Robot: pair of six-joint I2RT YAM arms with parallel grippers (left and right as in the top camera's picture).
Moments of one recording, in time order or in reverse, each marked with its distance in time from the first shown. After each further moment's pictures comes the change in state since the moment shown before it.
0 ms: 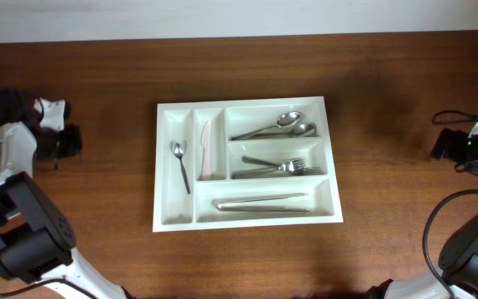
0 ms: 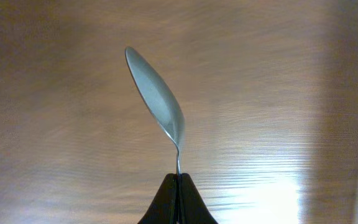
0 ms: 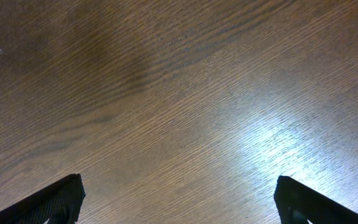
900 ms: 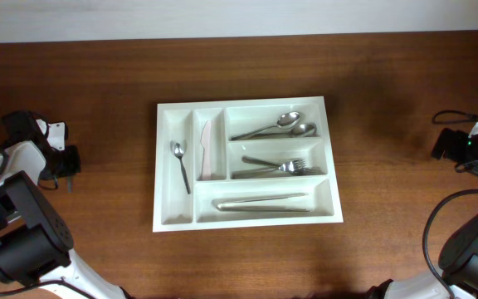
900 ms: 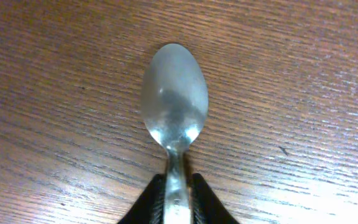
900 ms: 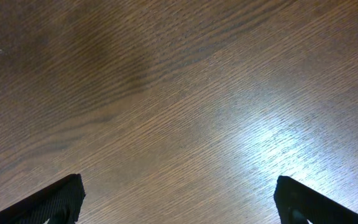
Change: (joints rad) left arm 0.050 -0.003 -0.236 0.267 -0.290 0.013; right arm 0.000 0.000 0.000 0.000 0.000 0.000
